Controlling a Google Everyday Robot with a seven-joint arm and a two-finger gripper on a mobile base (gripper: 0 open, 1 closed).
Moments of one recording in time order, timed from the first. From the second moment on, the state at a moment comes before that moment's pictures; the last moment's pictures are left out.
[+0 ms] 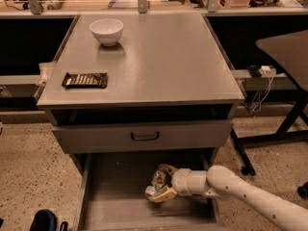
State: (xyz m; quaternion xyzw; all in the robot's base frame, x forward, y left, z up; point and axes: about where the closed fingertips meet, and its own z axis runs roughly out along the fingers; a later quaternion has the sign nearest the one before) arm 0.513 -0.038 0.424 -0.50 0.70 0.29 0.42
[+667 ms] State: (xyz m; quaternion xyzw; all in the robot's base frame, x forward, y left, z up) arm 0.474 -0.051 0.535 -0.57 0.61 0.21 0.51
